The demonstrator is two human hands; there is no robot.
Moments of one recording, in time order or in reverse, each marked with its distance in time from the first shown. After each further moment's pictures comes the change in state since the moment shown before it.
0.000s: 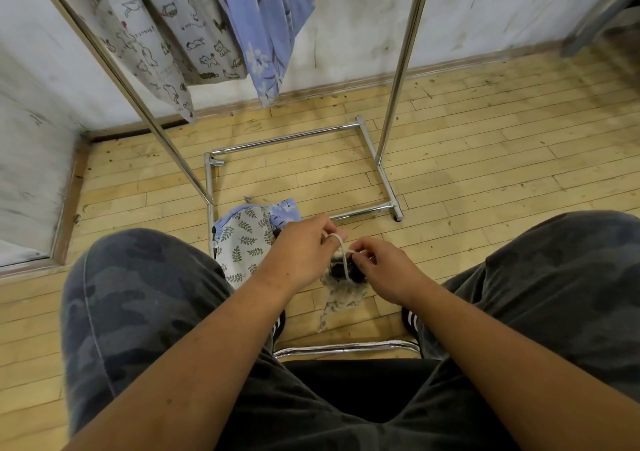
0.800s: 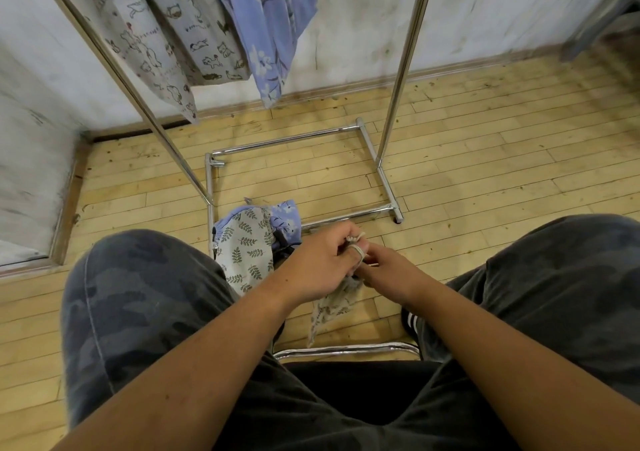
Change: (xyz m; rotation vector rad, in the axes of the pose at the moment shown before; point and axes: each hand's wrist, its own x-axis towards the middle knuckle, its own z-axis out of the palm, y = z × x) left_hand -0.015 0.018 0.003 -0.341 -0.201 0.133; right_hand -0.008 -0.003 -0.005 0.260 -0.147 -0.002
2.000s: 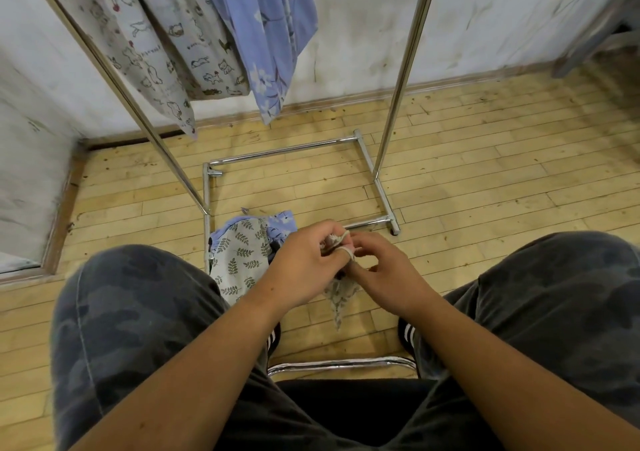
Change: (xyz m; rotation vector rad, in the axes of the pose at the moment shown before) left_hand 0.004 0.009 -0.018 -0.007 0.232 -0.008; right_hand 0.003 -0.017 -0.004 -0.123 0.203 -0.346
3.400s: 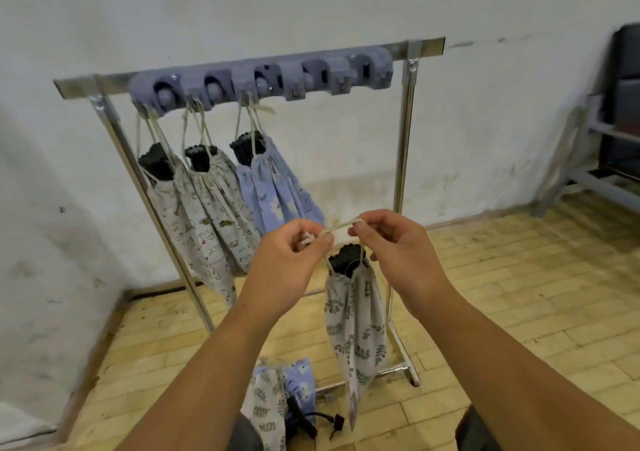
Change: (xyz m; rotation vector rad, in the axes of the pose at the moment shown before) left_hand 0.037 0.197 -0.142 -0.104 0.380 0.224; right_hand 0.072 -0.246 -0.122 0.411 0.368 -0.211
